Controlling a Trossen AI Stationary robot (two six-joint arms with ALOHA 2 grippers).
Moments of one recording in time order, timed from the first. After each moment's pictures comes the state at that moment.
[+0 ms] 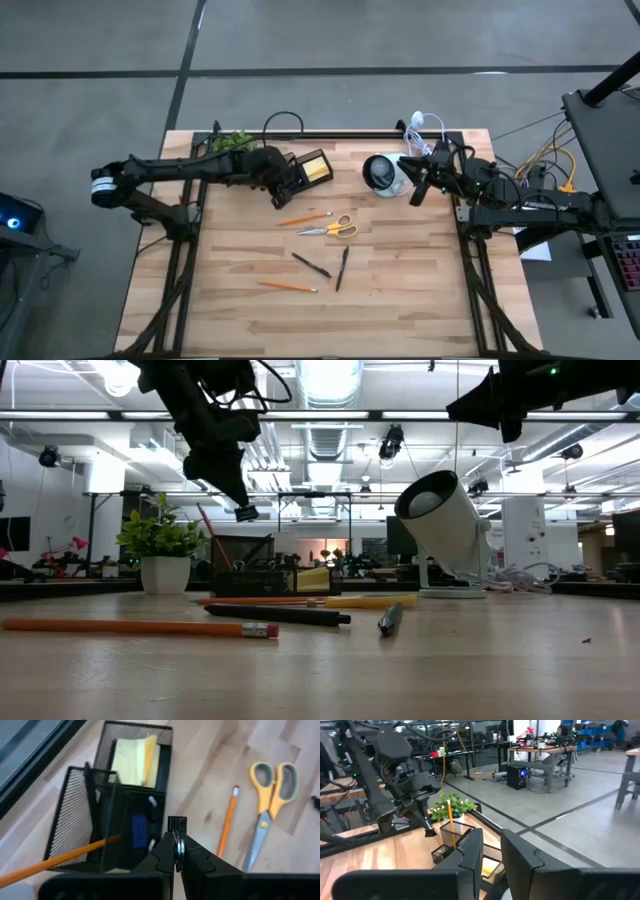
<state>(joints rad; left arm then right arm) 0.28 1.32 1.02 -0.63 -0.15 -0.25 -0.22 0.61 0.46 0.10 0.27 0.14</state>
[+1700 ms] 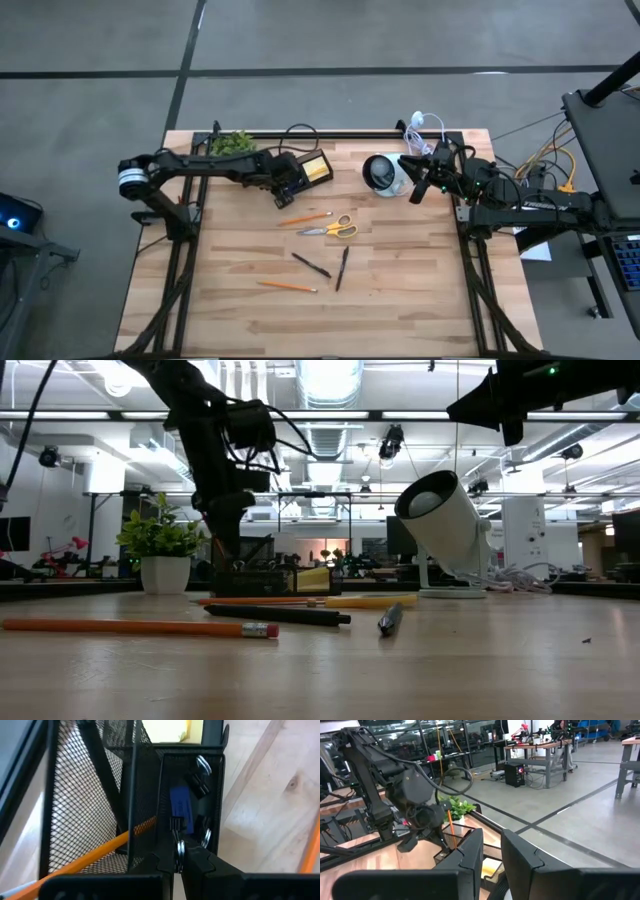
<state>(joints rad) 0.33 1.55 1.01 -0.62 -0.27 -0.12 -0.22 0.61 0.46 0.10 0.29 0.21</state>
